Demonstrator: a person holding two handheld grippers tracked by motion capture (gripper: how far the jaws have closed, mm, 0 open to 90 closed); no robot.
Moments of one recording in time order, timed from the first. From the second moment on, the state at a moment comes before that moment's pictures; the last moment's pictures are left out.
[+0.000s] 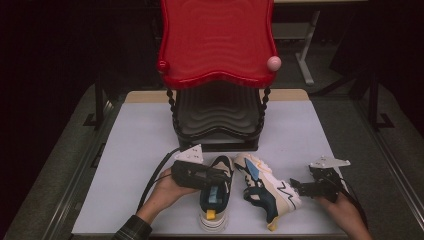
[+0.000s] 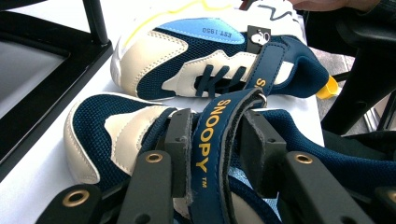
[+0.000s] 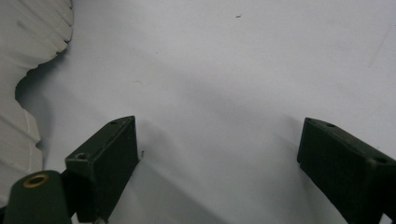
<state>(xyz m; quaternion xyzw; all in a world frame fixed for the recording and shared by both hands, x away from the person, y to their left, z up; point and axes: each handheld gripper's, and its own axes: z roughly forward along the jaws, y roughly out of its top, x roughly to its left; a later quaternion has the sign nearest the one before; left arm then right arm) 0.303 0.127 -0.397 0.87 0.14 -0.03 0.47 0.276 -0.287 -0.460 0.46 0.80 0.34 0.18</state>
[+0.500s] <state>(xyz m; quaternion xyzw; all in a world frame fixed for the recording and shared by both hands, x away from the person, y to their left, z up) 0.301 0.142 -0.382 0.85 0.14 -0.05 0.50 0.276 -0.287 -0.460 0.46 0.80 0.34 0.18</state>
